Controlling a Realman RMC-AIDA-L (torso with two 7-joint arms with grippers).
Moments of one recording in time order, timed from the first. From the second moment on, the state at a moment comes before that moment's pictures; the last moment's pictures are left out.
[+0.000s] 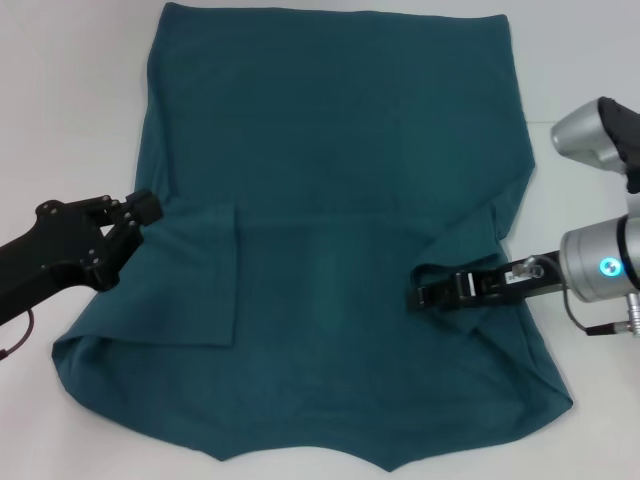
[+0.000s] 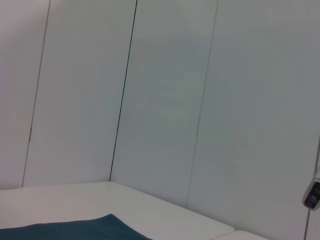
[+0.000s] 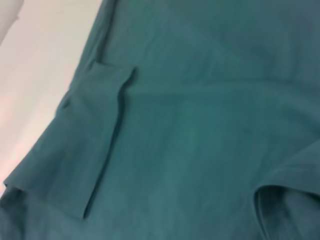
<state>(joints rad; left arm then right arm) -0.33 -2.16 0.56 0.77 1.69 1.60 -1.24 0.66 2.10 -1.06 -0.81 -2.28 -1.25 2.55</state>
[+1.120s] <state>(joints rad) -0.33 -2.16 0.56 0.76 1.70 1.60 -1.24 0.66 2.06 -1.06 -0.82 -2.41 -1.14 2.55</state>
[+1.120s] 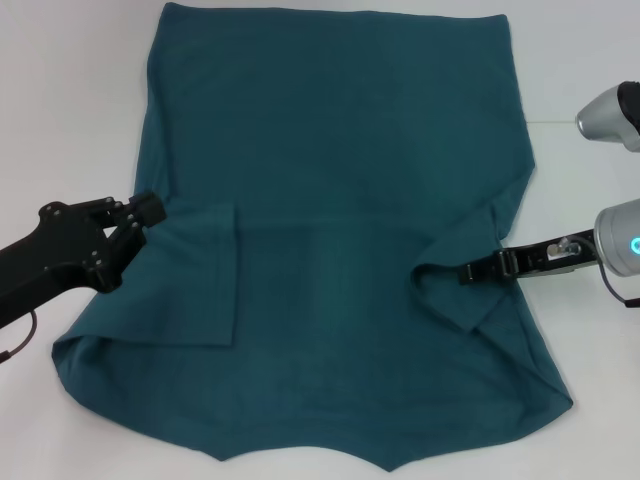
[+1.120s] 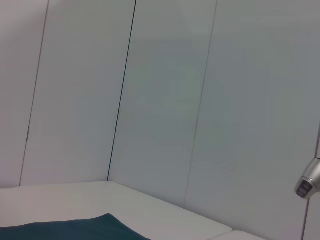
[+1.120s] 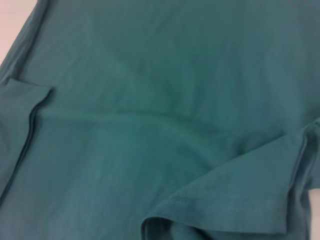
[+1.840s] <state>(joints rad) -0.33 -2.16 0.56 0.76 1.70 1.60 -1.24 0.66 2.09 -1.06 -0.84 -2.42 -1.21 2.56</state>
